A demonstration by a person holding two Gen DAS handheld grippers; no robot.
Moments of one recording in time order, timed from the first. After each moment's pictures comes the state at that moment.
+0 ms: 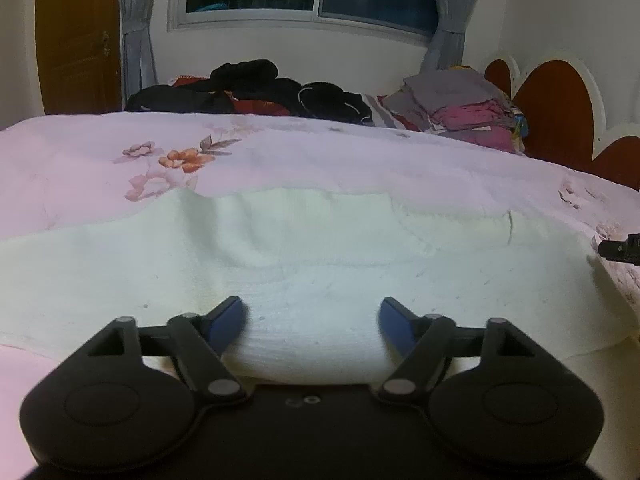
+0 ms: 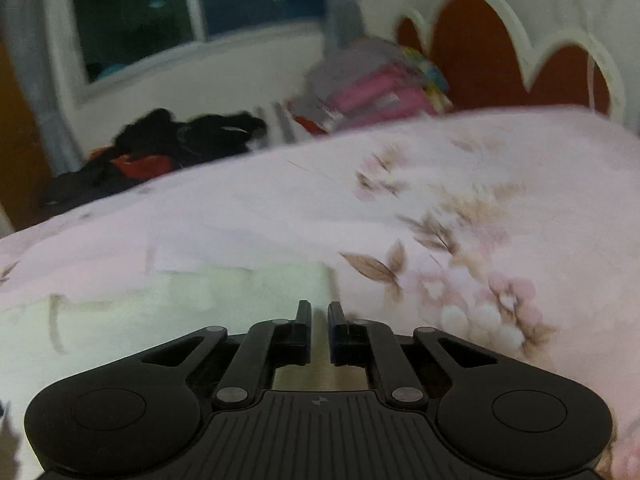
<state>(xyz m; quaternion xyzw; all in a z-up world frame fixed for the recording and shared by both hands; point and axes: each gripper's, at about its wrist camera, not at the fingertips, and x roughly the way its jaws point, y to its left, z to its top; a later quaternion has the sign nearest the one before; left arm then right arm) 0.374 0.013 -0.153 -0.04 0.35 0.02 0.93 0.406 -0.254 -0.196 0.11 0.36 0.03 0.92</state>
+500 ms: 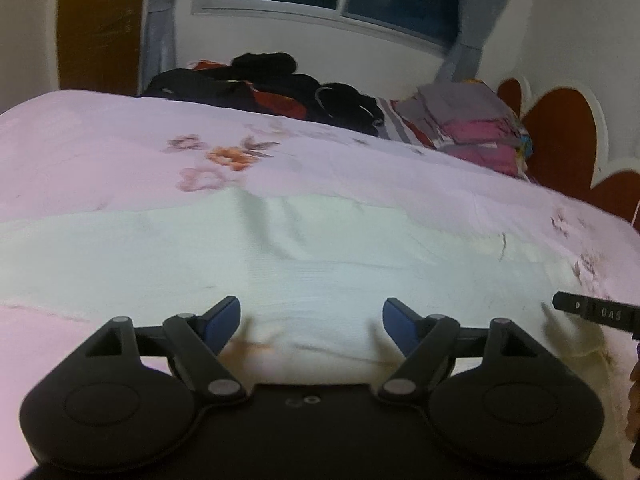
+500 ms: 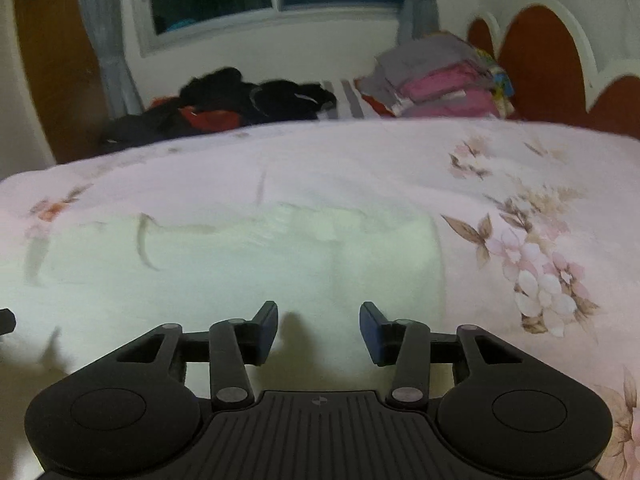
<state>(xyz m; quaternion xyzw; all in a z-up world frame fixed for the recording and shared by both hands) 0.337 0.058 -0.118 -0.10 0.36 0.03 0.93 0.366 -0.193 -0.184 0.07 0.39 0.11 0.91</state>
